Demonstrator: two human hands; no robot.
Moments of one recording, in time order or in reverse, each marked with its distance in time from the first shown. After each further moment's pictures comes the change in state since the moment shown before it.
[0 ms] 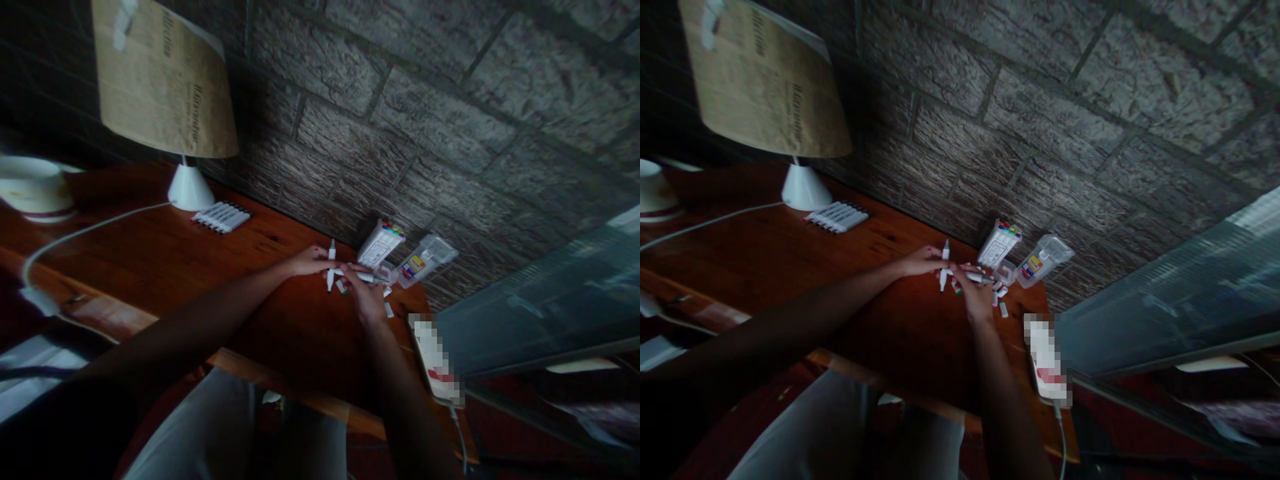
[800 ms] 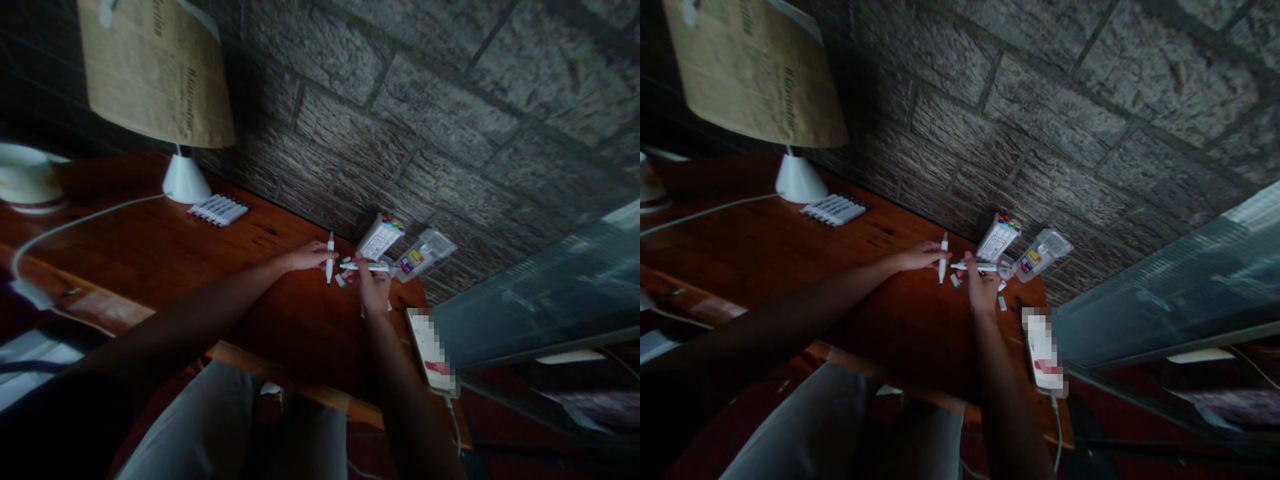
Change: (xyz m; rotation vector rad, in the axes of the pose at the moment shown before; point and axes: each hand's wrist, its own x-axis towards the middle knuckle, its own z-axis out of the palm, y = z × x) left_hand -0.003 0.015 0.012 -0.149 0.081 -0.163; right_hand 0.004 -0.008 -0.006 -0.074 0.096 -0.113
